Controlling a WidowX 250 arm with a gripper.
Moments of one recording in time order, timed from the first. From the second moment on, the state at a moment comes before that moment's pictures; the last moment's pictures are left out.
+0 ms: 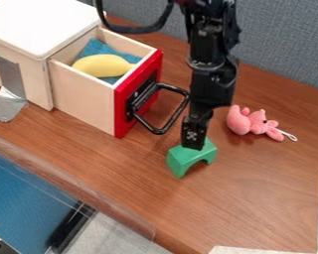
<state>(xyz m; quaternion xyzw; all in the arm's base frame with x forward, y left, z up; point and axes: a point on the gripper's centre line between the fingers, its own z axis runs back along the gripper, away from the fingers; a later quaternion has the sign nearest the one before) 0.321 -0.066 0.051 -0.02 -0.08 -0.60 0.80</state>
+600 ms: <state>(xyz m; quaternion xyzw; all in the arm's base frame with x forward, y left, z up) 0.324 -0.043 0.035 -0.02 -0.06 -0.59 0.81</state>
